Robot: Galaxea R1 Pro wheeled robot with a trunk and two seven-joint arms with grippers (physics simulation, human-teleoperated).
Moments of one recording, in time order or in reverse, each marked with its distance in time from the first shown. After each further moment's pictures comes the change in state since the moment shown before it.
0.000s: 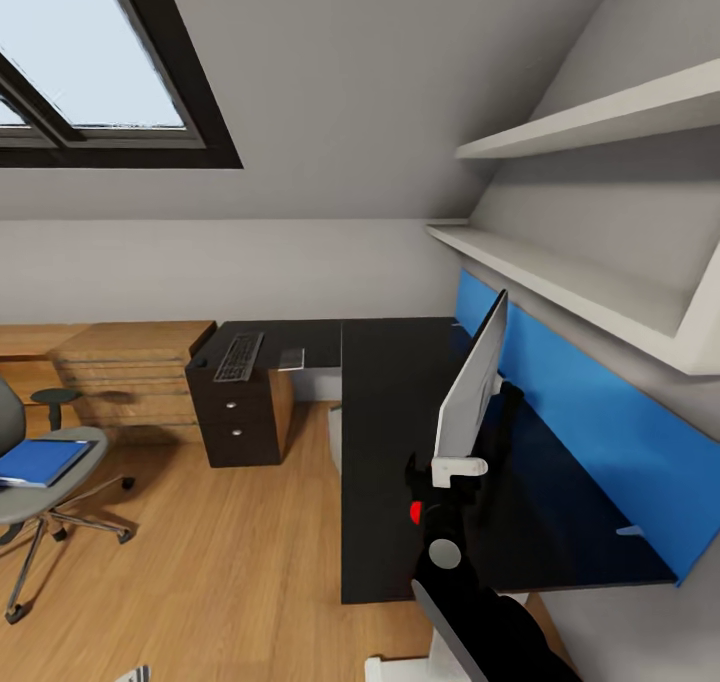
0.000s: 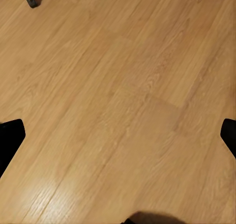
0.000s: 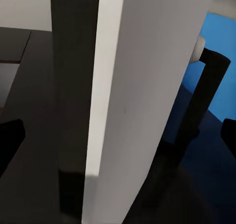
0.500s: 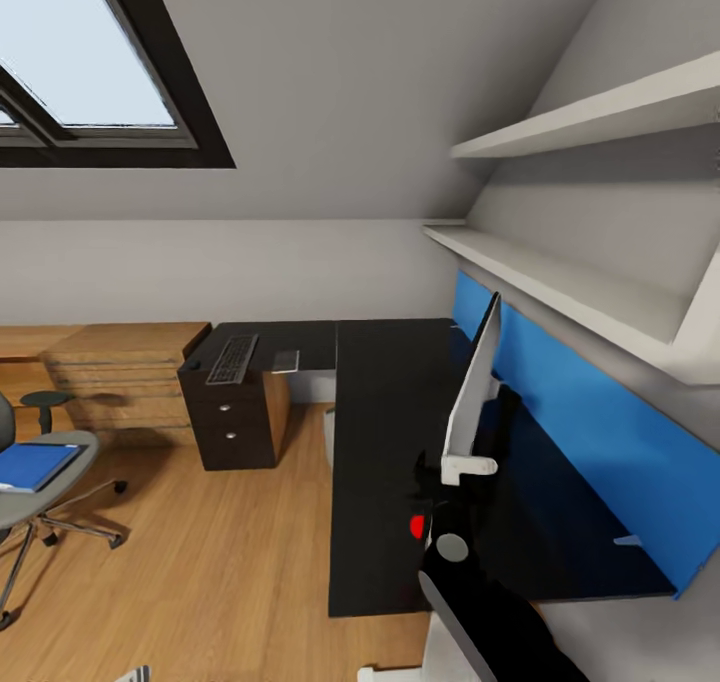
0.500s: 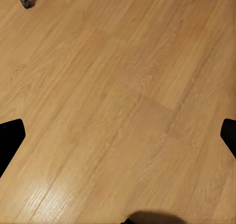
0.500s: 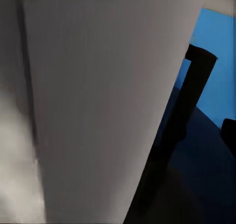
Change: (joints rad) left arm 0.000 0.000 -0.001 0.000 0.000 0.000 0.000; right arm 0.000 0.000 -0.048 0.006 -0.005 0.001 0.001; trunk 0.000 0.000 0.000
